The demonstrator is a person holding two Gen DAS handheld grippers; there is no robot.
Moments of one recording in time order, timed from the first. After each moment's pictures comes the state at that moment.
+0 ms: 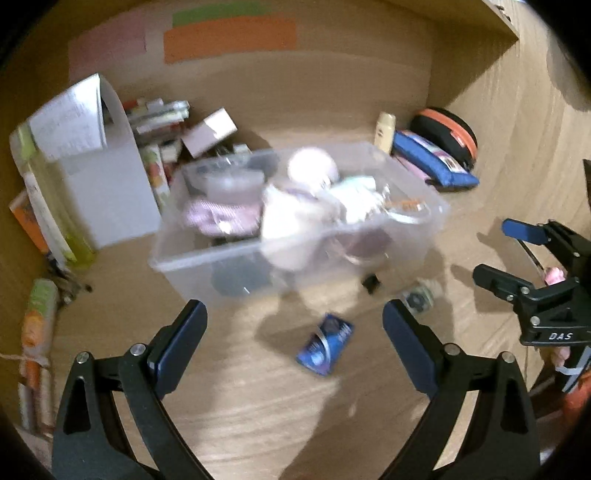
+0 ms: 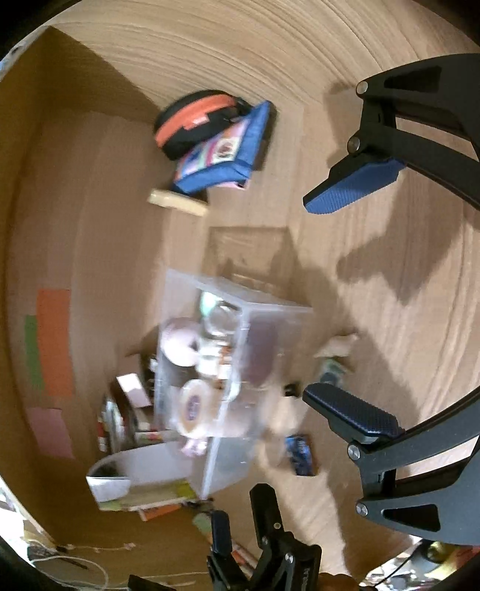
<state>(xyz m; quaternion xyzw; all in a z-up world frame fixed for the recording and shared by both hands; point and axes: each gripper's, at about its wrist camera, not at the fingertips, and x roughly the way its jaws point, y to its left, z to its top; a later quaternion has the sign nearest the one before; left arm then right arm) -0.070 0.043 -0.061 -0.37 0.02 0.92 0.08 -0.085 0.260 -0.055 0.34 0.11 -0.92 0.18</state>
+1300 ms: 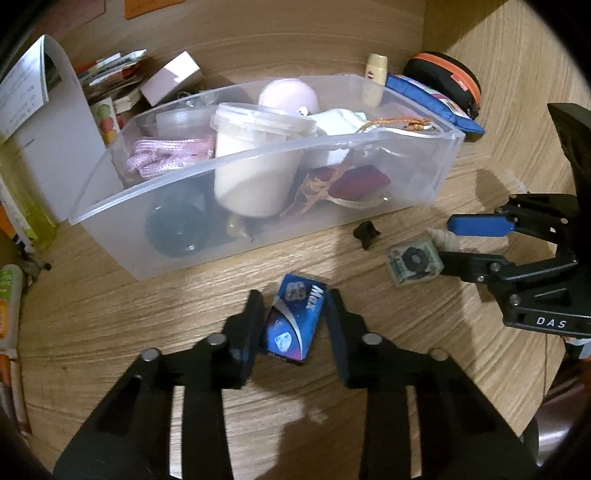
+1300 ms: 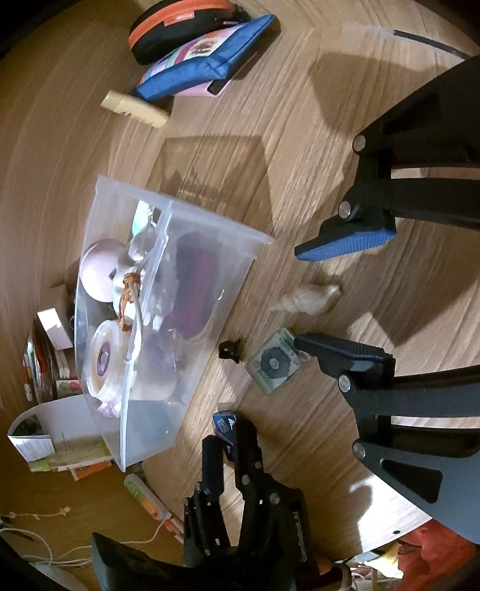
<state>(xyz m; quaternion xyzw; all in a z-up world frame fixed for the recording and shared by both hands) -0.093 0.063 -0.108 -0.43 0.04 0.90 0.08 -0.117 0.225 -0.098 0.42 0.15 -0.85 0.29</state>
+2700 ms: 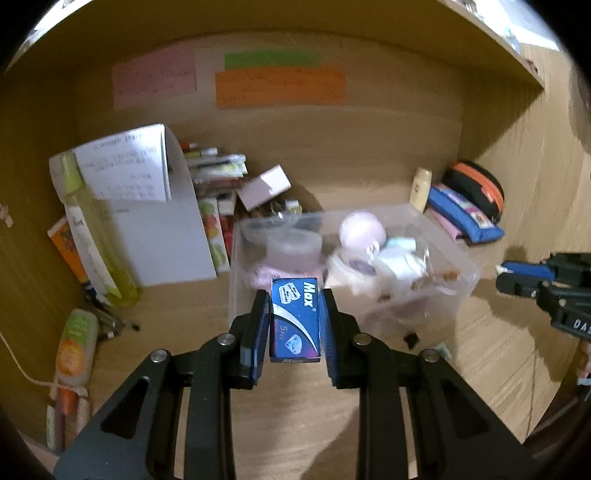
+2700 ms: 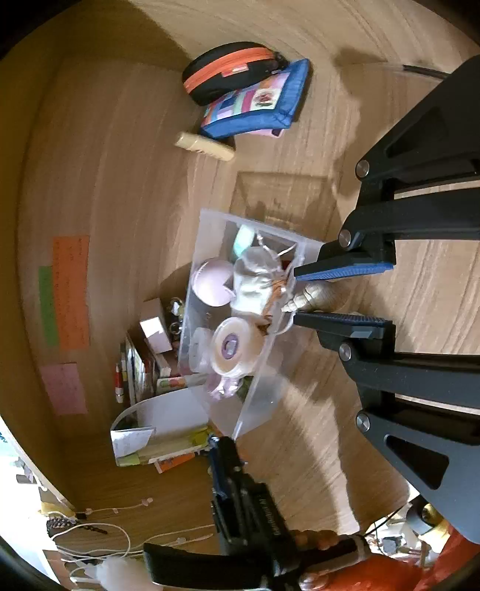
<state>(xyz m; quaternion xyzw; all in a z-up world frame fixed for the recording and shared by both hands) -0.078 0.002 -0.013 -0.29 0.01 0.96 0.02 -0.099 0.233 -0.014 0.33 0.09 -0.90 0.28</state>
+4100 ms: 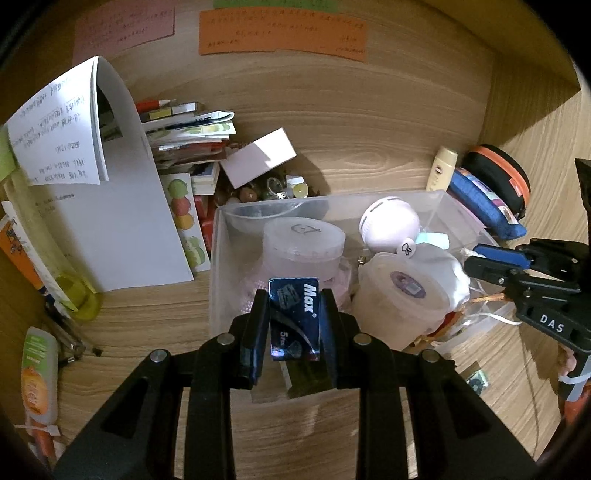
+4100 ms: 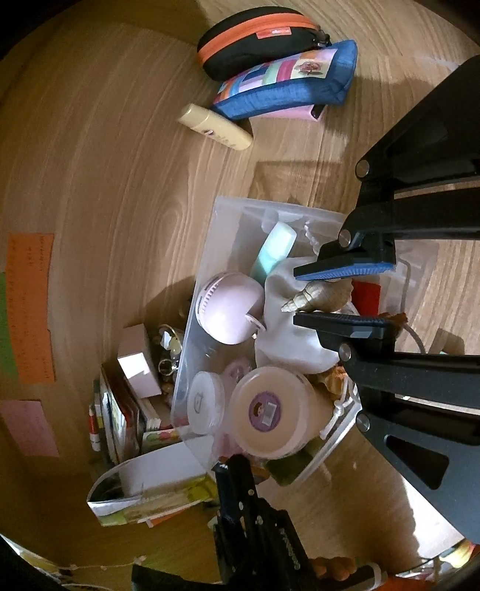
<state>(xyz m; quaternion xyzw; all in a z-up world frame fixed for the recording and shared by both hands) -0.155 -0.011 -0.048 -0.36 -0.01 0.93 0.04 -0.187 0.191 -0.048 0.36 0.12 -0.89 0.24</state>
